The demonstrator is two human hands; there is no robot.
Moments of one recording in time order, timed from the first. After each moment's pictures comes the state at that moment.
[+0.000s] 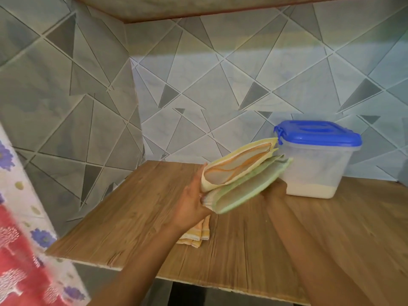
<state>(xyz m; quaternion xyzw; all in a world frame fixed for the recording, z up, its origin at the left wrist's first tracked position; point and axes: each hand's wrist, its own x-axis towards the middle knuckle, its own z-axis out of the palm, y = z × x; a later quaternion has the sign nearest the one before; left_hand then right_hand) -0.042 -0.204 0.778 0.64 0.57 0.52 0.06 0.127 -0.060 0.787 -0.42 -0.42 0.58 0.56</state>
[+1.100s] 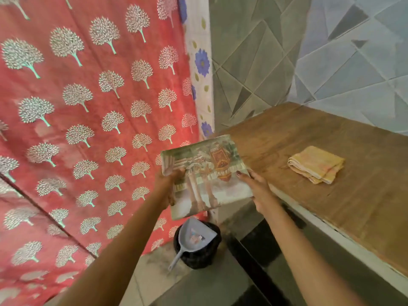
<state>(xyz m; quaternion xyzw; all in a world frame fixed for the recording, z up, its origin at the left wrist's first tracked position) -0.058 -0.569 0.705 -0.05 0.69 0.72 0.07 0.010 -0.349 0.680 -0.21 -0.60 0.77 0.08</state>
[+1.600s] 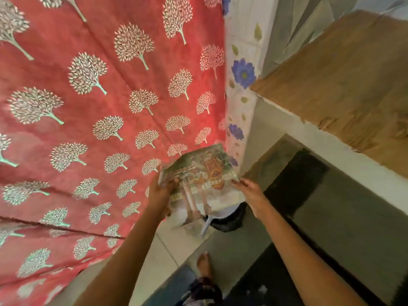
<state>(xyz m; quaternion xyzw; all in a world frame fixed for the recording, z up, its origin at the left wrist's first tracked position) -0.245 -0.717 0.532 -0.13 0.74 0.63 0.17 -0.162 -0.490 0.503 -0.36 -0.60 0.72 -0.07</state>
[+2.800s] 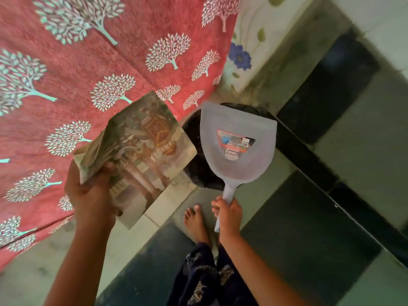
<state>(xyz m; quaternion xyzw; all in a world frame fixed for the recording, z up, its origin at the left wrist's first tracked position) -0.338 -0.769 0.182 -0.17 0.77 0.61 0.08 -0.164 -0.609 0.092 -0.66 -0.48 0.57 -0.11</state>
